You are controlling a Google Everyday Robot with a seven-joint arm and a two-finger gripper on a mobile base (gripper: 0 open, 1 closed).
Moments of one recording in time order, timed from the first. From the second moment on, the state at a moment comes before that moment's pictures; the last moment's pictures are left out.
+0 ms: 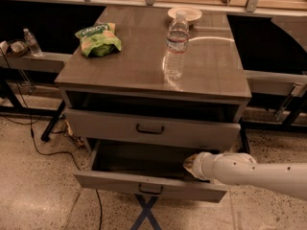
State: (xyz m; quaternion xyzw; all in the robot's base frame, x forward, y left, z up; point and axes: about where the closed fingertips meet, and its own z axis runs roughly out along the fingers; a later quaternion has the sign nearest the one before) arm 0.551 -0.149 0.458 -0.53 0.78 0.03 0.33
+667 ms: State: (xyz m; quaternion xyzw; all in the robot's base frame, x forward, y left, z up) arm 0.518 -0.135 0.410 -0.56 0.78 0.04 0.27
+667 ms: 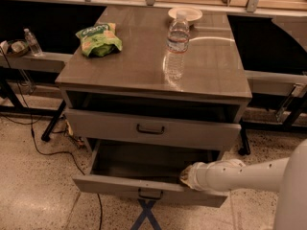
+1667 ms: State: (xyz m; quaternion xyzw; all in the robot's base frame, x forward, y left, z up) arm 0.436 -0.152 0.403 -0.59 0.79 0.05 0.18
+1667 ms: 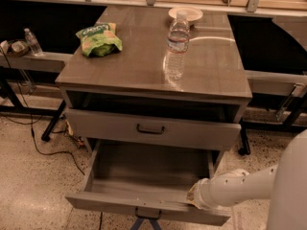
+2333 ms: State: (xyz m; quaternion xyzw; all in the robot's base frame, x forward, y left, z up) arm 0.410 -0.149 0.397 -0.60 0.79 0.07 0.15
